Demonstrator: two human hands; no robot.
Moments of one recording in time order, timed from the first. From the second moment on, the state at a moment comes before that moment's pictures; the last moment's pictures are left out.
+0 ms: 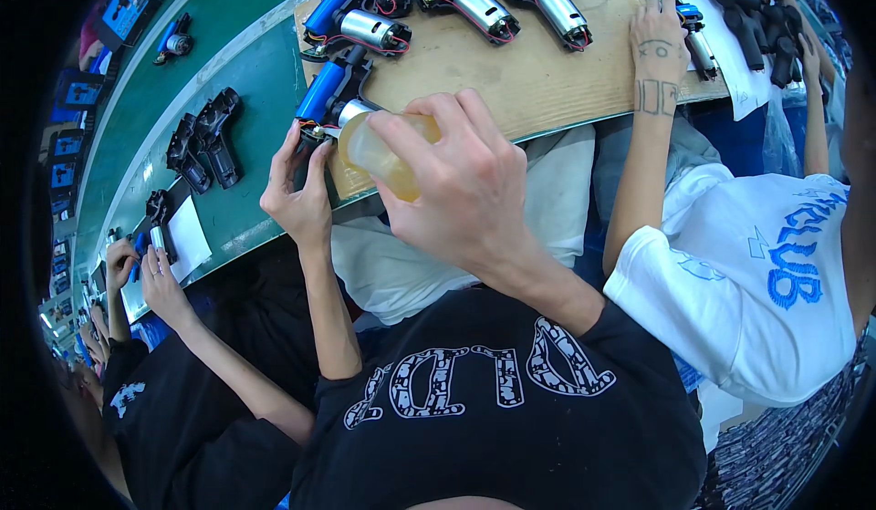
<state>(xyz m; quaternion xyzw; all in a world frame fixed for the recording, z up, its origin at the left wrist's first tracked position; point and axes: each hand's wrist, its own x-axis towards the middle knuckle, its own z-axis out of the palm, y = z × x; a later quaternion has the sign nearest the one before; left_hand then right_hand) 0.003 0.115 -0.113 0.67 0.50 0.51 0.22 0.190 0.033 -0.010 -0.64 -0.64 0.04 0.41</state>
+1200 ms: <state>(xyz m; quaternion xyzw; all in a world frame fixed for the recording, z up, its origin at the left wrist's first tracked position) 0.001 0.115 -0.120 0.66 0.49 0.52 0.22 0.201 0.011 -0.056 -0.64 -0.55 0.13 0.53</state>
